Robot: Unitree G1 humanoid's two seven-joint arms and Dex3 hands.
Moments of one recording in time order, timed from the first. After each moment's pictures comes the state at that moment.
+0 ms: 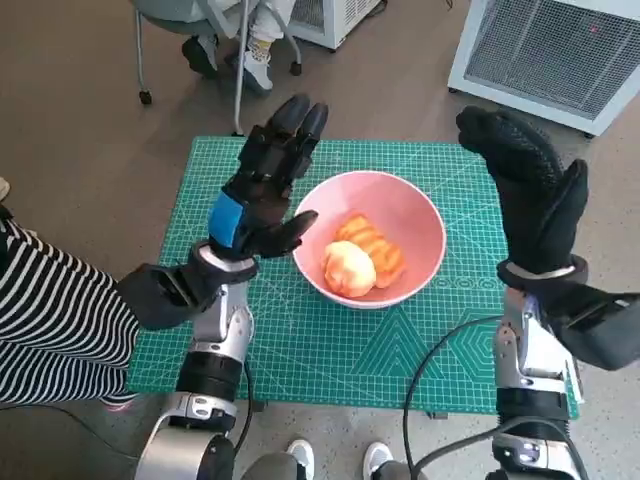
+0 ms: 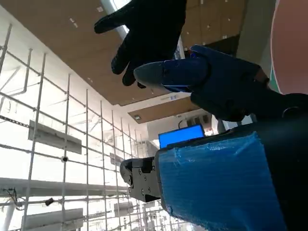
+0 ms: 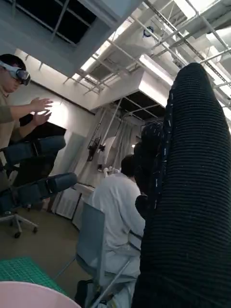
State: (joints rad) left arm -0.65 0.00 0.16 0.65 -0.35 -0.71 -0.65; right arm -0.57 -0.15 -0.15 0.35 0.31 -0.57 0.40
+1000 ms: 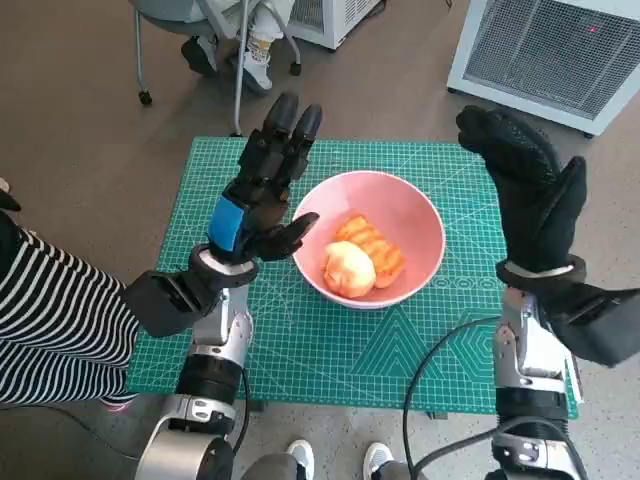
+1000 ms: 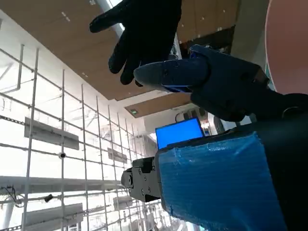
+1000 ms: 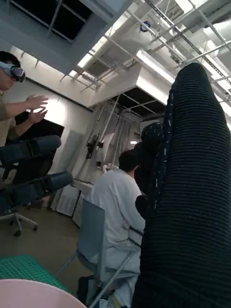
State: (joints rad) left arm -0.64 0.00 0.15 0.65 -0.32 -0.75 -0.59; right arm -0.56 -0.15 -0.14 0.34 0.29 -0.55 0.37
